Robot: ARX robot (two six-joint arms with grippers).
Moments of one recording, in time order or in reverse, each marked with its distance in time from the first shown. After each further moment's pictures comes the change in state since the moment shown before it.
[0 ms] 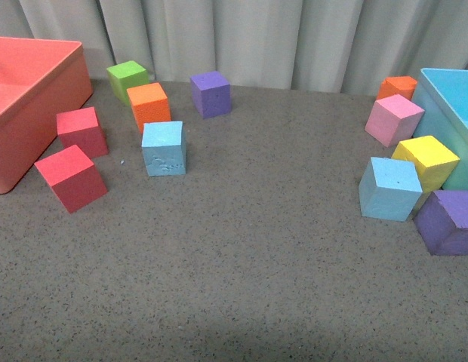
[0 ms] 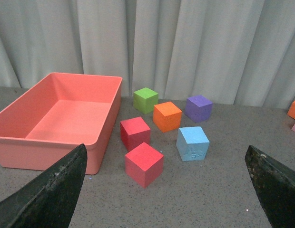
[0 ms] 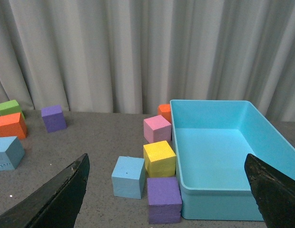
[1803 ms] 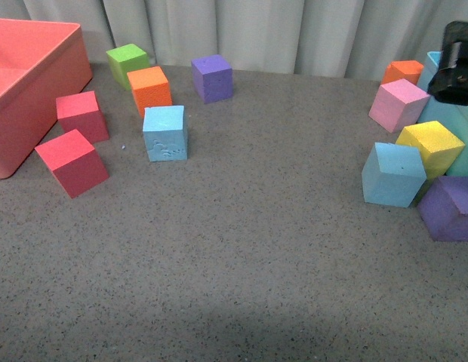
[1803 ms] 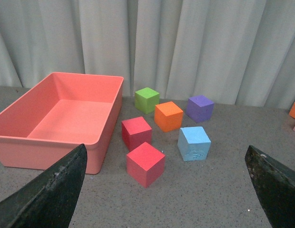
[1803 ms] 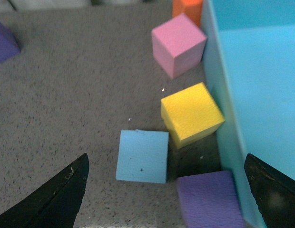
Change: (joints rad) left arm 0.000 0.000 0.000 0.000 -0.001 0.000; right arm 0.115 1.664 0.842 0.103 0.089 0.193
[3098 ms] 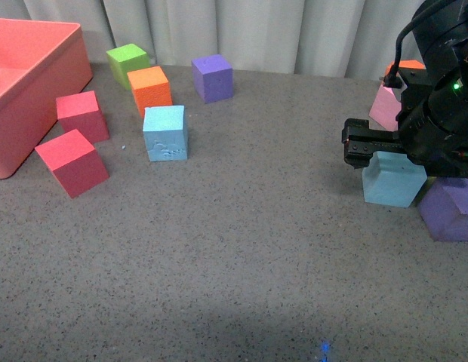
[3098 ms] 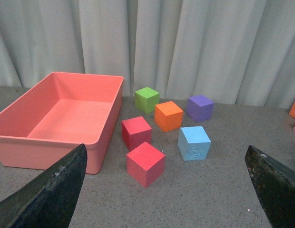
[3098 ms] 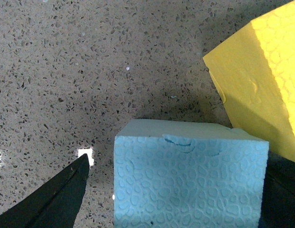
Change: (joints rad) left arm 0.000 0.000 0.000 0.000 0.000 0.000; right arm 0.044 0.538 0.441 -0.305 0.016 0.064
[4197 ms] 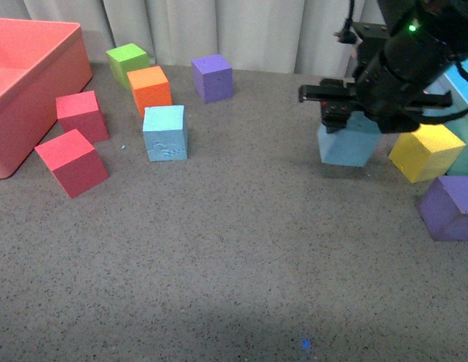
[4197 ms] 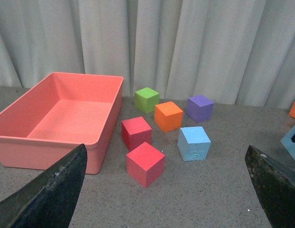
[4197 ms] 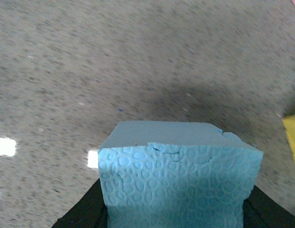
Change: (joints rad) left arm 0.000 0.000 0.000 0.000 0.000 0.000; right arm 0.116 0.015 0.197 -0.098 -0.055 -0.020
